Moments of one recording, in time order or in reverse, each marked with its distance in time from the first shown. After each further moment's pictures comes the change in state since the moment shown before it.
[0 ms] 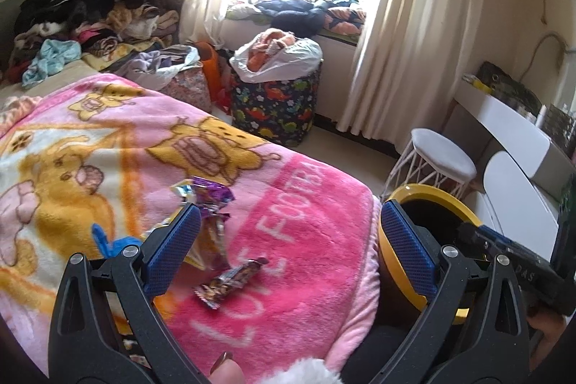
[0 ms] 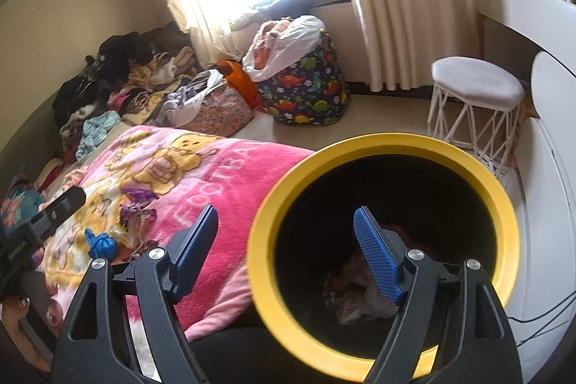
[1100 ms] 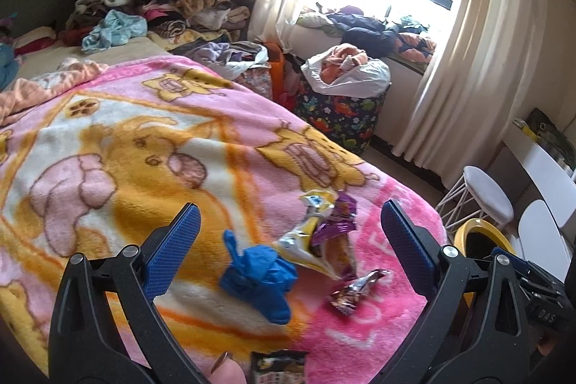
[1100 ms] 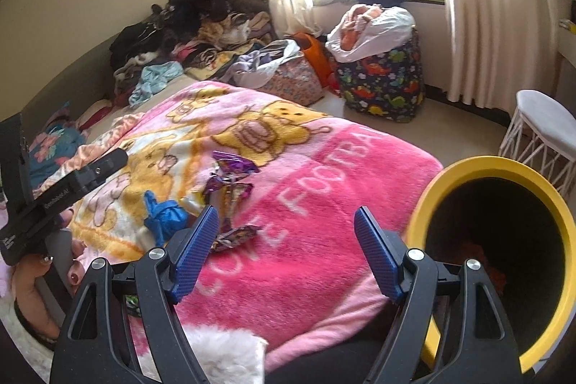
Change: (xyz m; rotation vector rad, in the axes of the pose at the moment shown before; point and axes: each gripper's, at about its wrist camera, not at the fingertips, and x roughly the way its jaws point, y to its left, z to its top) left arm -0.025 0.117 0.000 -0.169 -0.029 0.168; right arm 0.035 0.120 0.000 -0.212 0.100 0.202
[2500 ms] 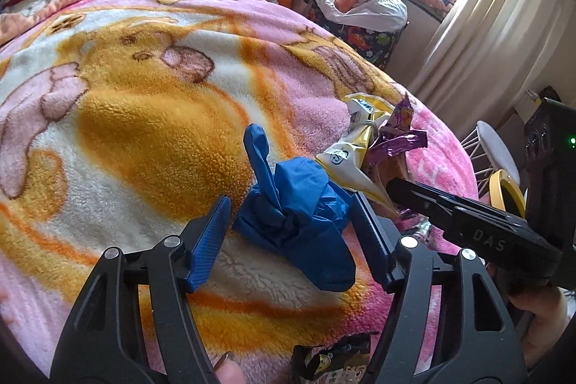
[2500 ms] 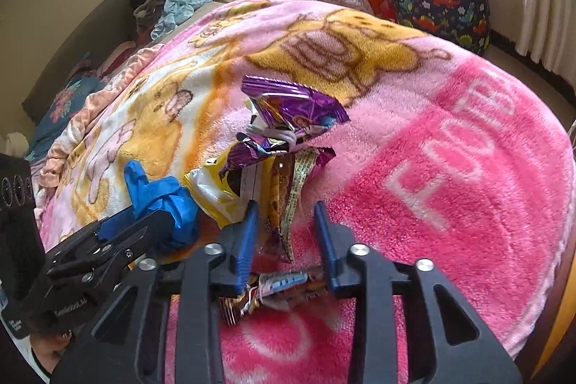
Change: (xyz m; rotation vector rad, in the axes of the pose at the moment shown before) left arm 0.064 0.032 -0.050 -0.048 0.279 -0.011; right arm 0.158 0.039 -0.002 -0.012 0.313 0.173
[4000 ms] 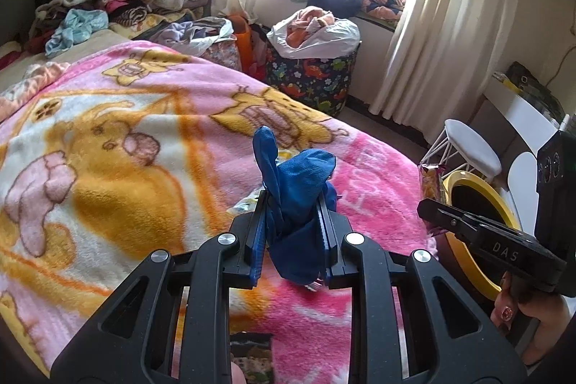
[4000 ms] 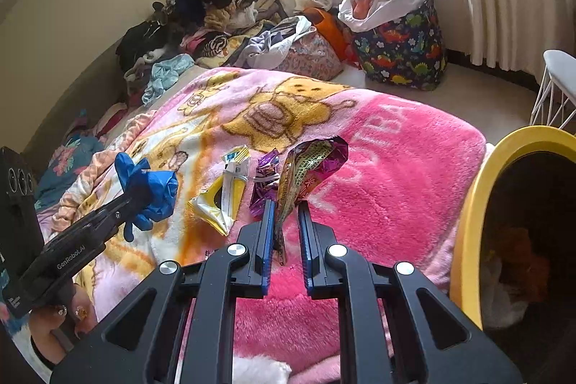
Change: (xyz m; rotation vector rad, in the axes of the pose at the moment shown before) left arm -0.056 -0.078 0.015 0.184 -0.148 -0.053; right arm -0.124 -0.037 -0.031 0.103 -0.244 -0.048
